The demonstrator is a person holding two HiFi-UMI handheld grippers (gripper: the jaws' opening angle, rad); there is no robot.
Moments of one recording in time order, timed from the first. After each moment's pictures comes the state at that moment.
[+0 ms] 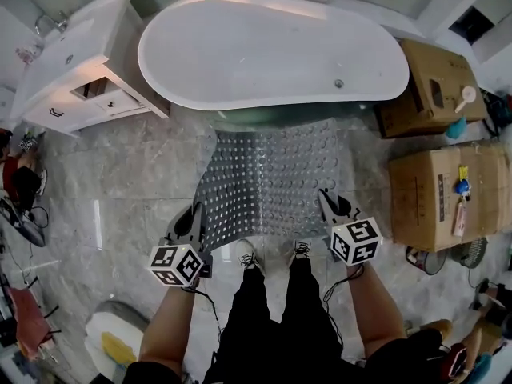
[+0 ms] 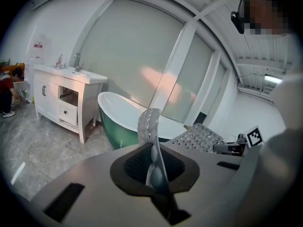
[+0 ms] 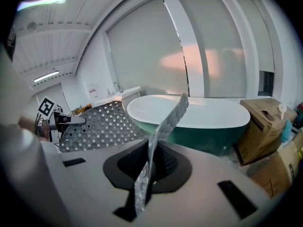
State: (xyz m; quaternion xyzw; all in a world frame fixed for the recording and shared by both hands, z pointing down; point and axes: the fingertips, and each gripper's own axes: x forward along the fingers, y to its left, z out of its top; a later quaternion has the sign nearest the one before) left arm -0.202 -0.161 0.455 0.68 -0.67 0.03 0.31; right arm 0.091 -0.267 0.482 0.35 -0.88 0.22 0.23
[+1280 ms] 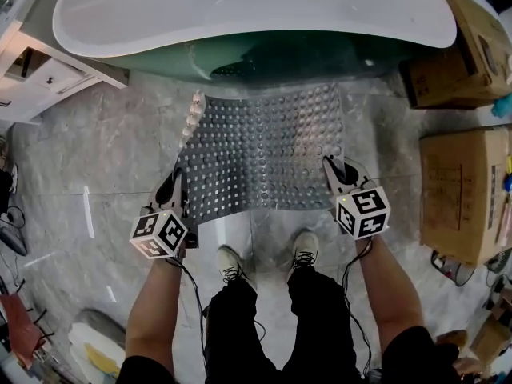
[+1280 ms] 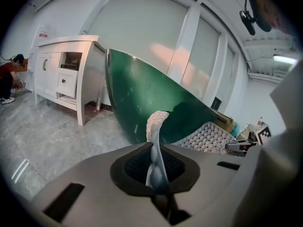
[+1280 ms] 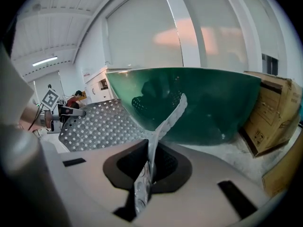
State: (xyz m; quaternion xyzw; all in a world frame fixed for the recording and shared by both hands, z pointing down) left arm -0.210 -0.259 0.829 0.64 -0.70 0.07 0.31; right arm 0.124 -0.367 0.856 0.35 -0.88 0.19 0.25
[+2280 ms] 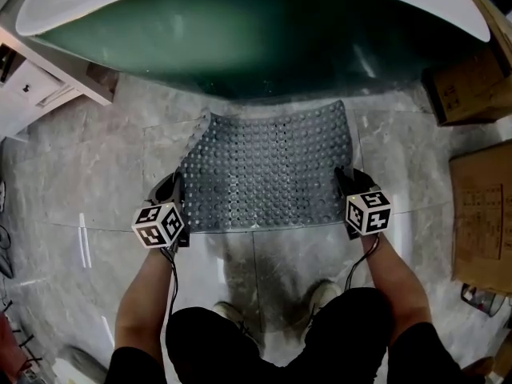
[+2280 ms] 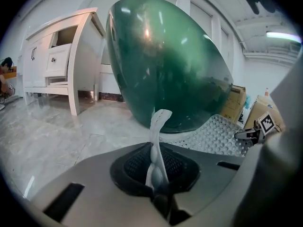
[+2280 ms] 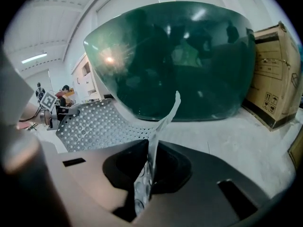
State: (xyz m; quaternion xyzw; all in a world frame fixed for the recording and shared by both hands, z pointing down) left arm -0.279 -0.324 1.093 0.66 -0.69 0.13 0.27; right arm 0.129 -0.433 1.127 0.39 -0.86 0.21 0.25
